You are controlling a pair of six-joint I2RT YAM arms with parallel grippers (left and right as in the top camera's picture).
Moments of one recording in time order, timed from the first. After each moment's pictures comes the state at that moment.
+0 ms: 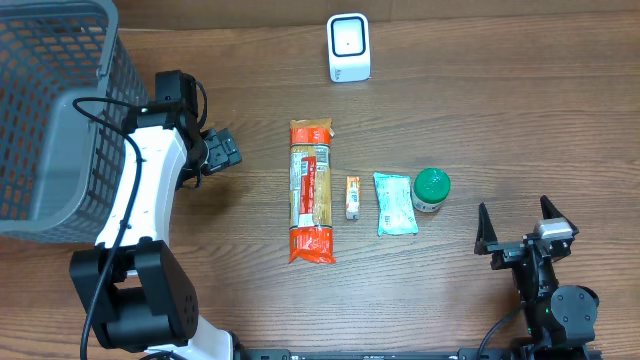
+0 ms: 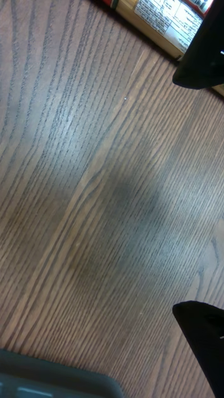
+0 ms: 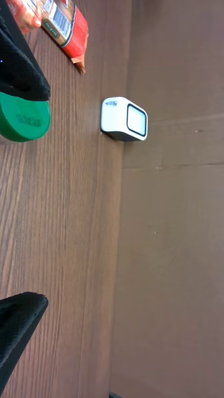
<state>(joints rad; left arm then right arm) 0.11 1.74 1.40 -1.04 -0.10 -0.37 0.08 0.01 0.02 -0.04 -0.03 -0.01</state>
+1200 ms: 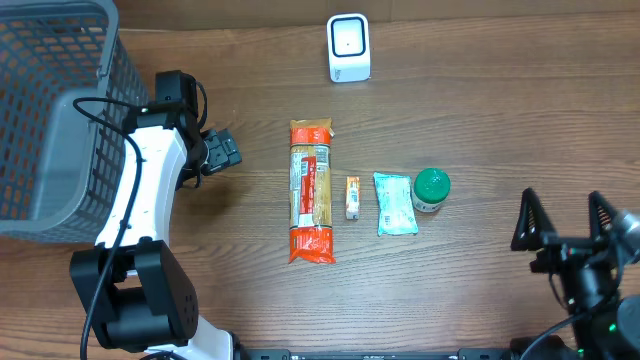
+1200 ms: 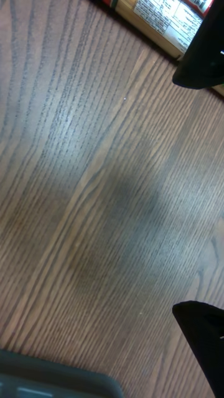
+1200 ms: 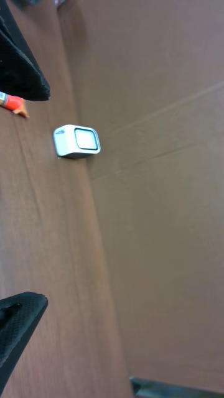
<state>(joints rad) 0.11 1.74 1.40 -1.04 -0.10 -0.36 0.08 0.25 0.64 -0.47 0.03 0.26</state>
